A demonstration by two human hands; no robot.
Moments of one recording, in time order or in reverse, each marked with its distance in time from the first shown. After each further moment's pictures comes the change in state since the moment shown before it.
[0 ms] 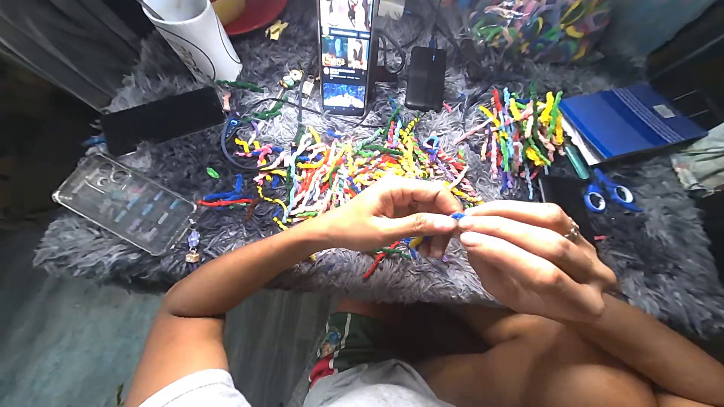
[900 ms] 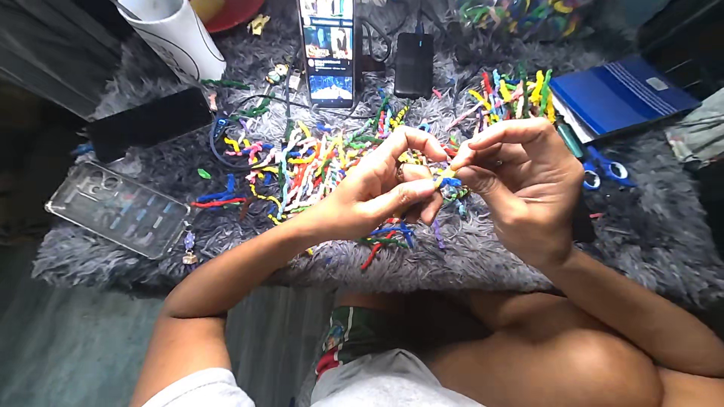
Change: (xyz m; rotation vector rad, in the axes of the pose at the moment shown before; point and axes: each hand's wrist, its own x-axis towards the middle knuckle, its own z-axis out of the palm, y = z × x) left_hand 0.003 0.009 0.004 0.110 0.117 -0.014; right_hand 0.015 0.016 0.006 0.516 0.110 0.604
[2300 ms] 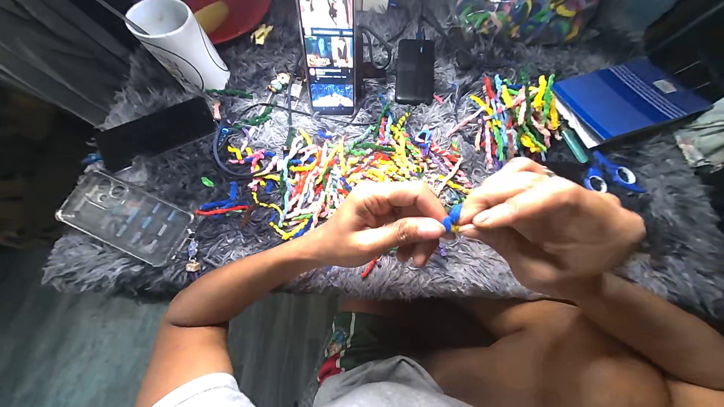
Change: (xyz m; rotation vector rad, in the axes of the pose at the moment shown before) left_hand -0.012 -0.005 0.007 -0.074 -0.053 0.104; right_hand -0.006 -0.011 -0.011 -0.107 -0.137 -0.269
